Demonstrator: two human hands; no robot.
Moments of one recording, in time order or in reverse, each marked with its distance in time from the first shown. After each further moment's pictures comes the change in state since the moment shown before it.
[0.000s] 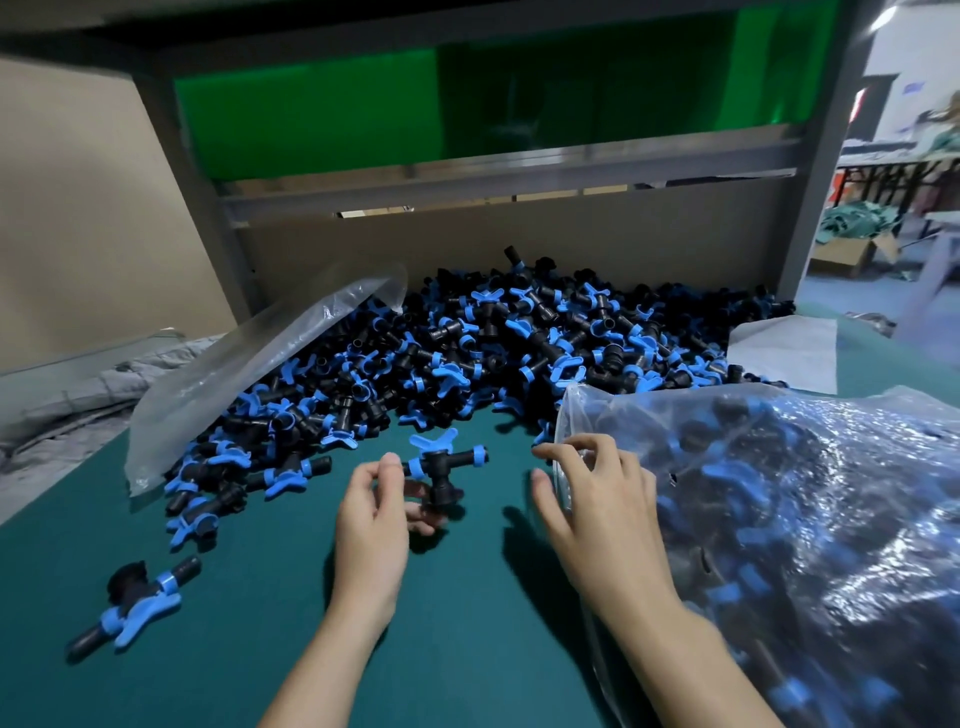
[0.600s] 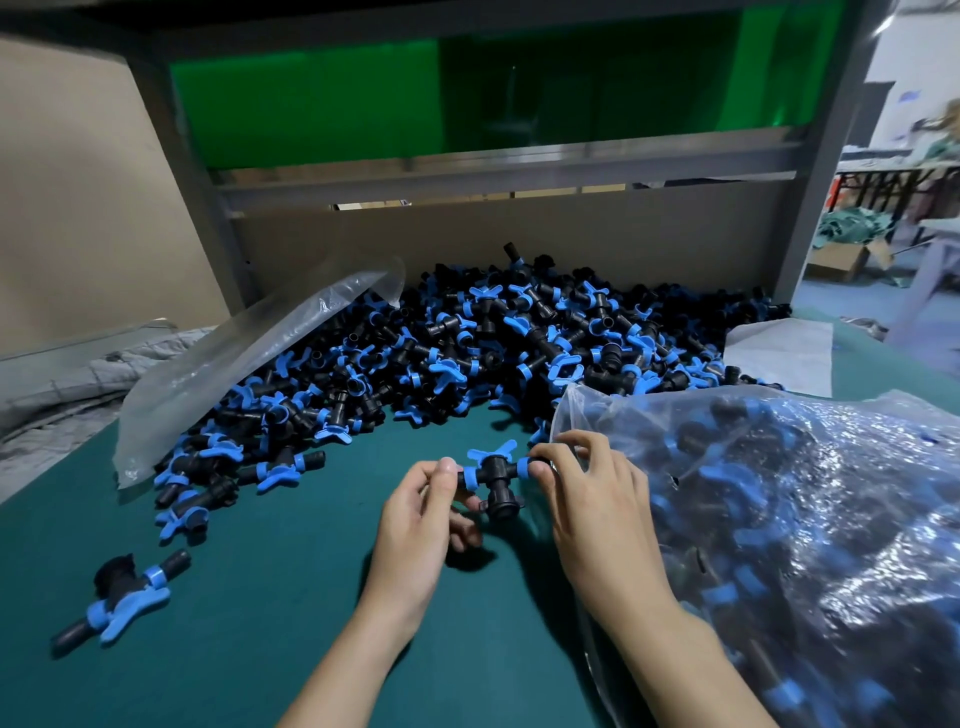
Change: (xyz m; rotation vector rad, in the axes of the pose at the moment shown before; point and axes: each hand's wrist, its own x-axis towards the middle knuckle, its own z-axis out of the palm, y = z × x) left_hand -0.022 0.005 0.022 -0.134 -0.274 0.016; right_hand 0.000 0.005 0.007 -0.028 0.049 -0.064
